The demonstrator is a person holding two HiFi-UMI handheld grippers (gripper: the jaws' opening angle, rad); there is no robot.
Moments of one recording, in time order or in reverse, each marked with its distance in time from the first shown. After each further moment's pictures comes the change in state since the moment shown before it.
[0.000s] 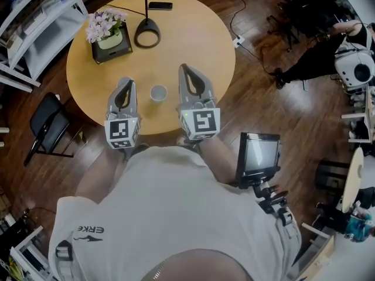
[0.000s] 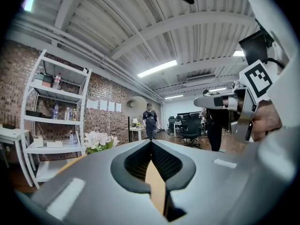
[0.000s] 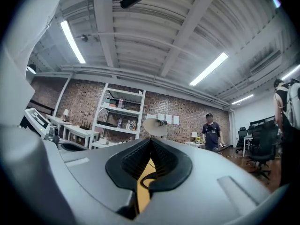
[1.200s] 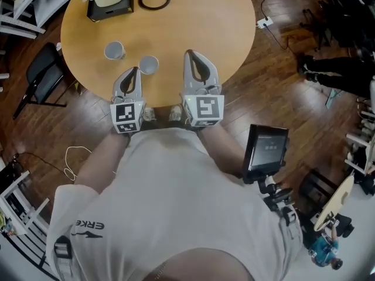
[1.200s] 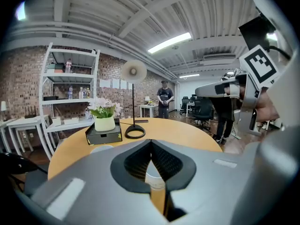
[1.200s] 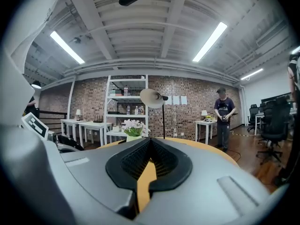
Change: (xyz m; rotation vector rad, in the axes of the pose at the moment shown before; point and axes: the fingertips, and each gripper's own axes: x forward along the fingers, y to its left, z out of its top) left arm 0.017 -0.045 -0.128 -0.064 0.283 0.191; right arm 0.012 -0.042 -0.122 0.113 0.201 0.158
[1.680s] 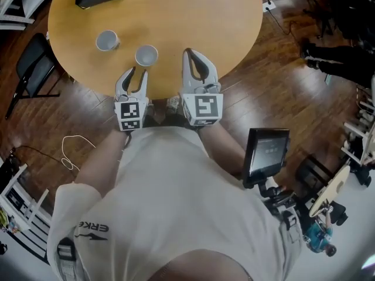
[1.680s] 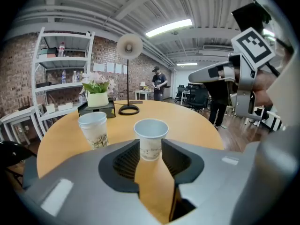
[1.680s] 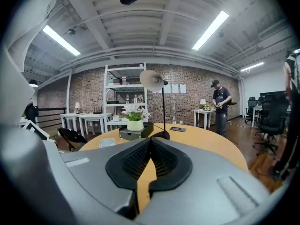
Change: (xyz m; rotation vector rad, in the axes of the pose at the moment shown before) left arm -0.002 -0.023 -0.071 0.015 0.183 -0.071; right arm -0.005 0.007 -0.047 0.032 0.139 -0.014
